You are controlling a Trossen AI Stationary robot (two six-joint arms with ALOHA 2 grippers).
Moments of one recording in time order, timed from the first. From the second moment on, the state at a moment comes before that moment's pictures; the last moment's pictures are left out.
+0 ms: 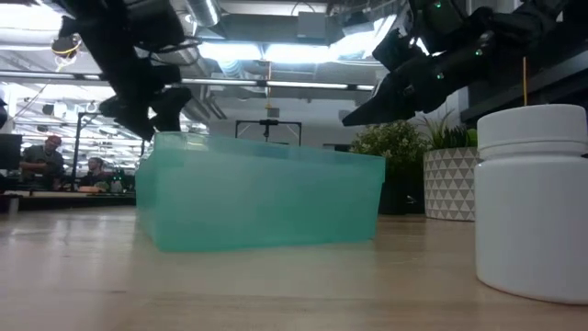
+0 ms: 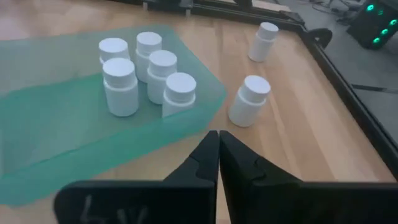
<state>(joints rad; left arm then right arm) 0.26 1.05 0.63 -0.59 -0.58 -0.63 -0.16 1.36 0.58 0.37 -0.06 -0.22</state>
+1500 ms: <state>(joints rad) 0.69 1.34 0.69 -0.50 -0.27 -0.35 -0.17 1.36 0.58 0.45 -0.06 -0.30</state>
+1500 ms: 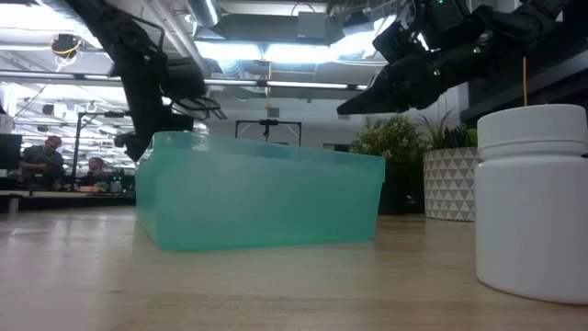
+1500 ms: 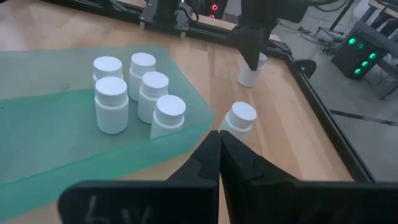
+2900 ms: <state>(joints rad) 0.70 1.31 0.69 -0.53 -0.22 -0.29 -0.17 1.36 0.58 0.44 -0.06 -0.30</state>
